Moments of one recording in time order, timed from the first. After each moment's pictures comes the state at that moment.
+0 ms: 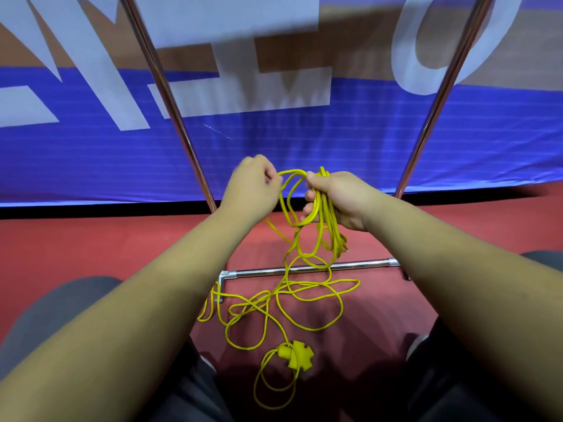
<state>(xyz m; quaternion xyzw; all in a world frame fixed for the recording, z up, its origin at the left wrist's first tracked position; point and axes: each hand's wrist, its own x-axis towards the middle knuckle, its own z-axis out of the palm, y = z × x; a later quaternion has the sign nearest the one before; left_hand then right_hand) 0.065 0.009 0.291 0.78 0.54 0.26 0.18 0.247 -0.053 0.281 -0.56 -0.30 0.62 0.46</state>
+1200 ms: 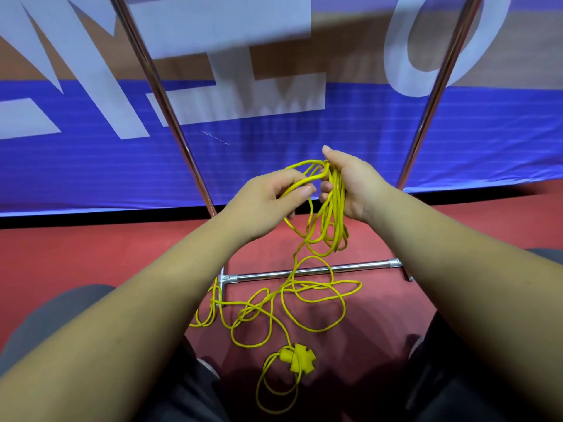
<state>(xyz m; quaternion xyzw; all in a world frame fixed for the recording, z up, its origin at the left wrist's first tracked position) 0.063 -0.035 0.325 0.83 0.33 0.22 0.39 0.266 -0.045 0.294 -0.51 -0.19 0.60 0.58</state>
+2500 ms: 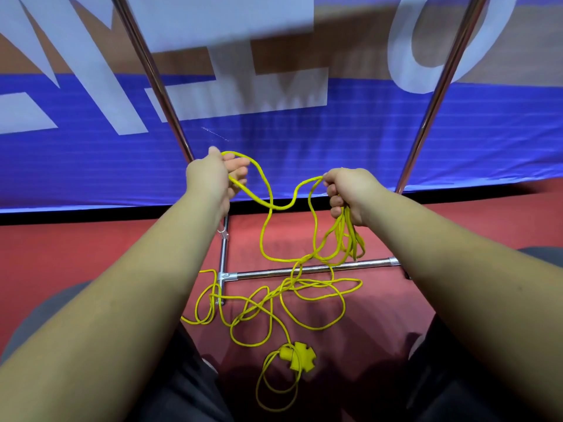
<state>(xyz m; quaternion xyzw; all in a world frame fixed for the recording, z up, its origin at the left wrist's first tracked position) 0.043 0.032 0.323 0.36 0.55 0.47 0.58 0.265 -0.041 0.274 -0.65 -0.19 0.55 0.50</state>
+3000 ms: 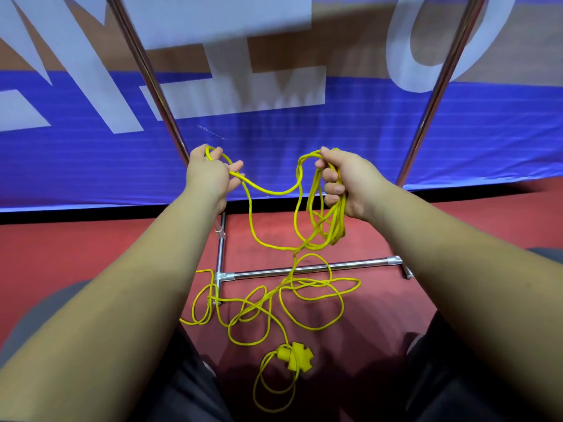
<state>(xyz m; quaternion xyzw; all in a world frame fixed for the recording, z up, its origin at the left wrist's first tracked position) 0.038 0.058 0.303 0.39 0.55 0.47 0.56 0.270 -0.043 0.294 -0.53 -0.23 0.61 0.54</state>
